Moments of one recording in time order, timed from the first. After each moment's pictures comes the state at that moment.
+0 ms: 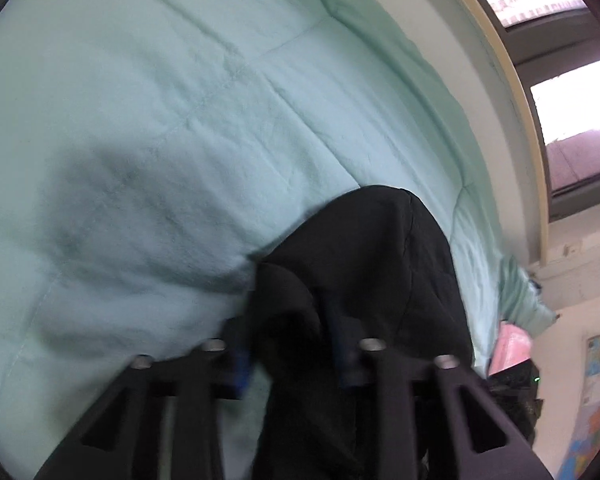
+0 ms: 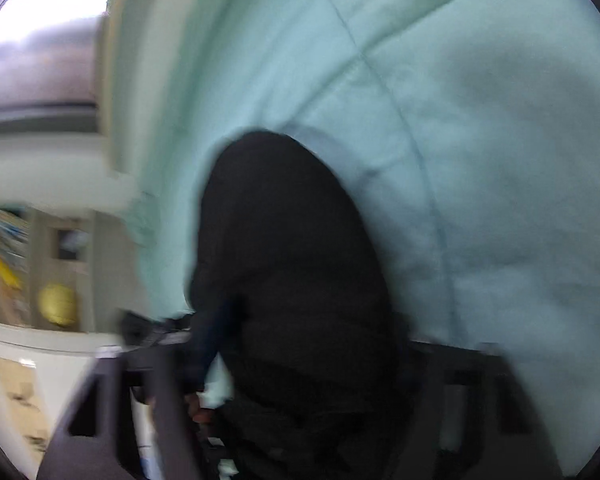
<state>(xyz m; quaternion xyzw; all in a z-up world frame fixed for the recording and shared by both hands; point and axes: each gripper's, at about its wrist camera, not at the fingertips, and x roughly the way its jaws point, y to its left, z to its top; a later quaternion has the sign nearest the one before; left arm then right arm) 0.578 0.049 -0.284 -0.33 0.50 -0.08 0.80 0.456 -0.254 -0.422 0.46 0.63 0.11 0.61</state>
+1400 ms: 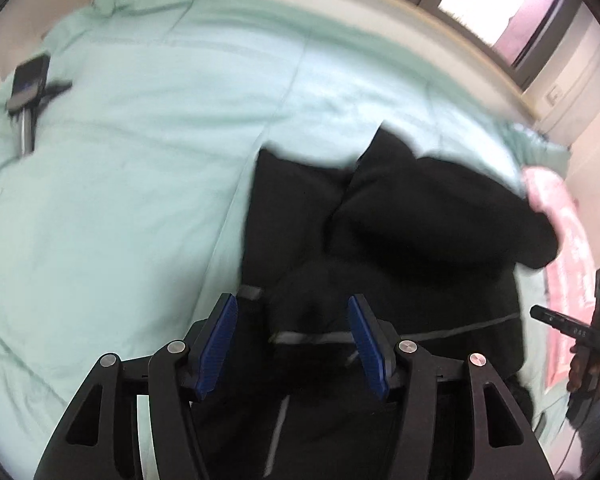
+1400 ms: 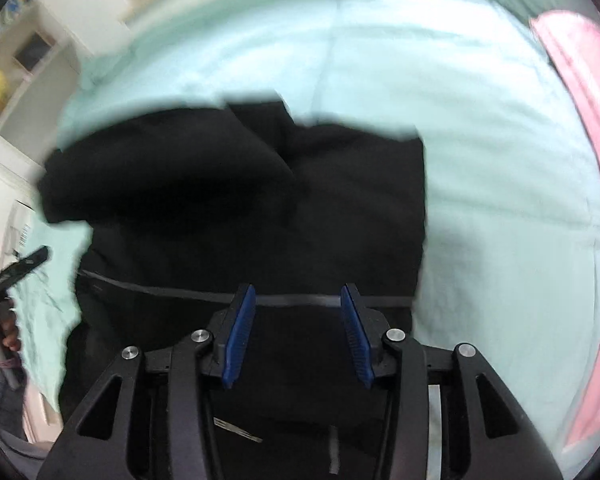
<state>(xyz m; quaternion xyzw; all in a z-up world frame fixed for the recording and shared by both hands) 0.257 0.112 -0.155 -0.12 0.49 -0.07 0.86 0.182 -0.253 -0.201 0.16 0.64 0.10 0.74</state>
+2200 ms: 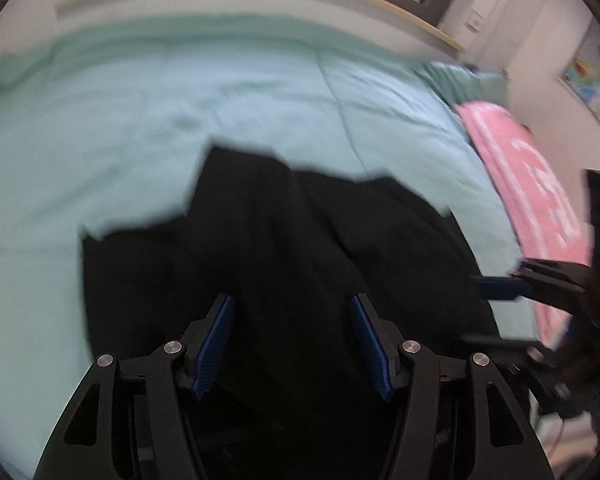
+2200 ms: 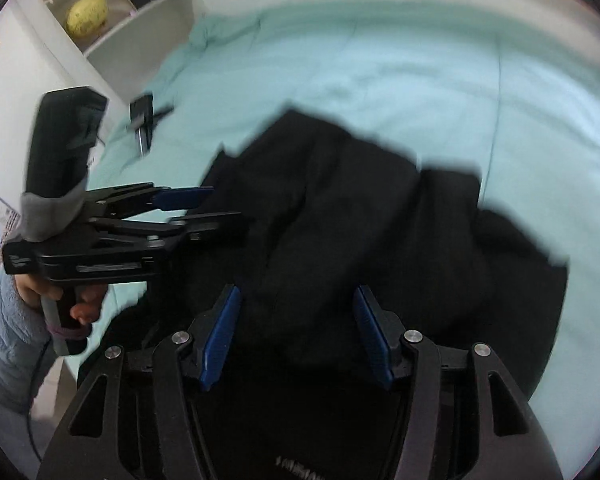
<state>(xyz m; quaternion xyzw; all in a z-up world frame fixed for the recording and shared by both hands) 0.301 0.002 -0.173 -0.03 0.51 -0.22 0.83 0.213 -0.146 -0.199 0.10 0.62 0.28 0.72</state>
